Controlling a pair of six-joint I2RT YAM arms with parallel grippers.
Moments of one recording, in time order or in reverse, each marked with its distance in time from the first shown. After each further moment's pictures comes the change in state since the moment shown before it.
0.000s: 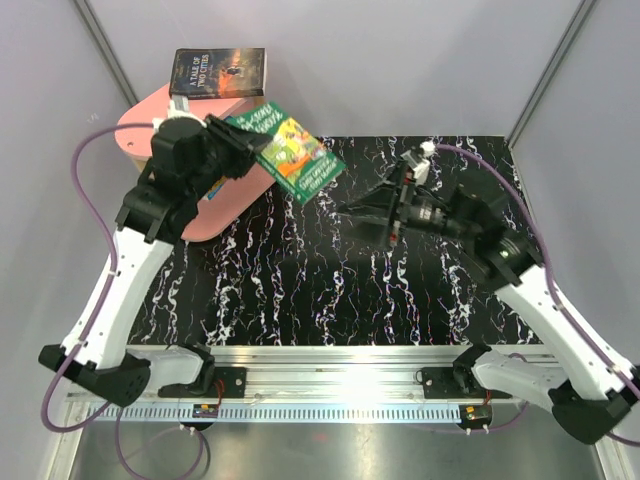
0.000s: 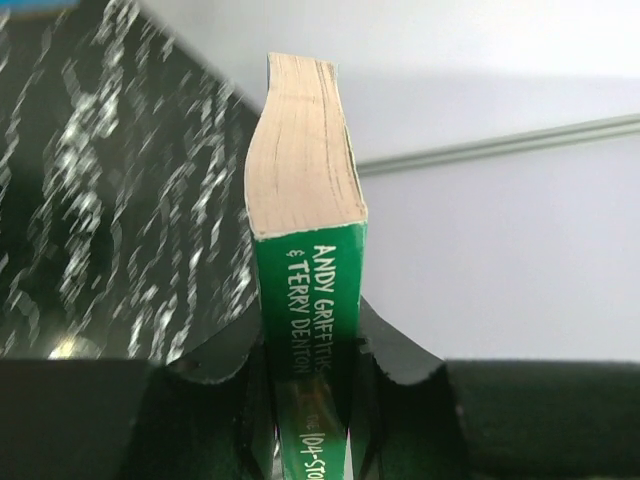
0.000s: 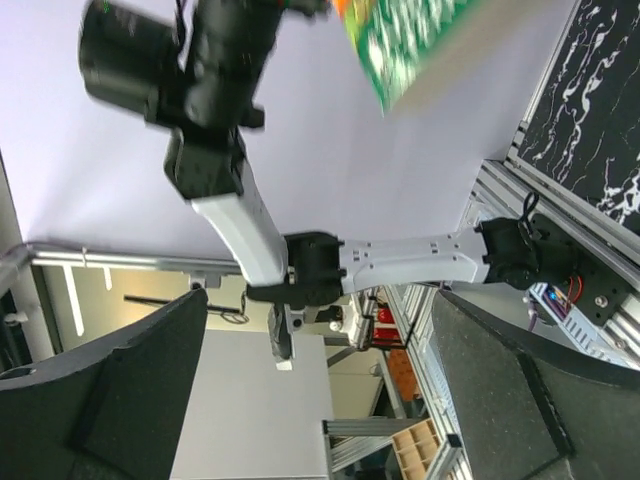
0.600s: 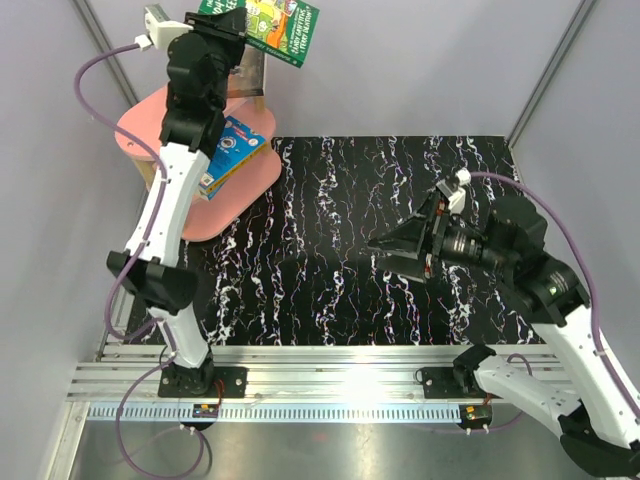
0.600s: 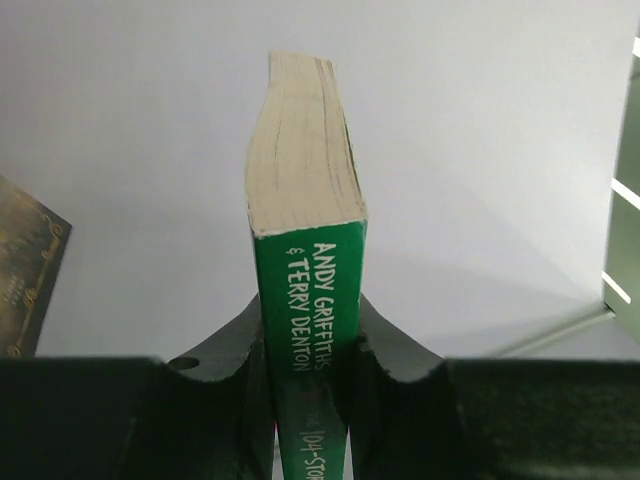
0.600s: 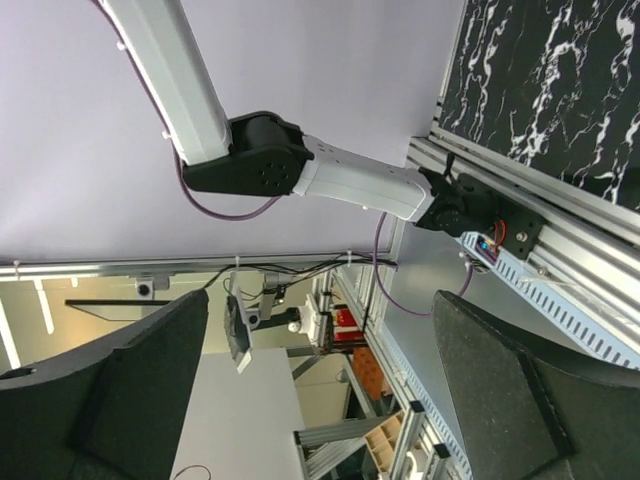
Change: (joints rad) left arm 0.155 0.575 0.610 0.510 -0.198 0.070; right arm -0.051 -0.271 -0.038 -0.404 0.043 -0.118
